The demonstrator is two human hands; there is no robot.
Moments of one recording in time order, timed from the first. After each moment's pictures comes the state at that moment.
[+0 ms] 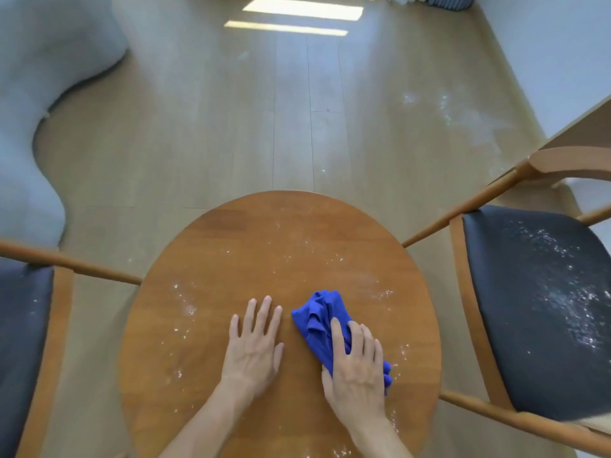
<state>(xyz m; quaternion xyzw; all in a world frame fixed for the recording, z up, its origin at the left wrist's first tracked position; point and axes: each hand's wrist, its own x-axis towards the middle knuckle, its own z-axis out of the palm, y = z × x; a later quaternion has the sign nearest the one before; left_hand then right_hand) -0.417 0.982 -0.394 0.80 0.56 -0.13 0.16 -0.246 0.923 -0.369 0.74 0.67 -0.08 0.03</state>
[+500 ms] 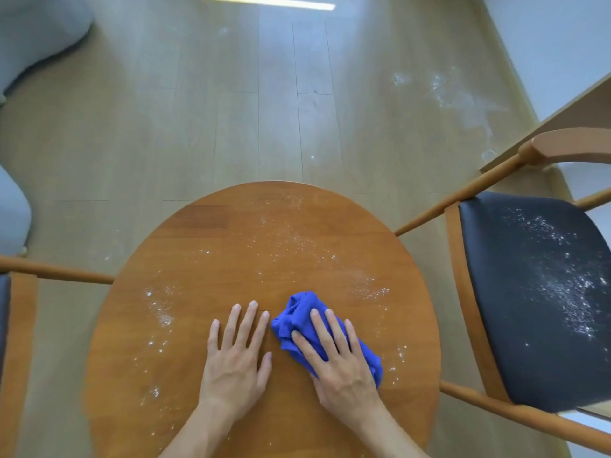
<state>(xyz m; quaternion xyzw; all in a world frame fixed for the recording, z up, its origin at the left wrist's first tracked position) -0.426 0.977 -0.411 0.81 0.56 -0.08 0.17 -0.223 0.933 -0.429 0.57 0.81 -0.04 -0.09</state>
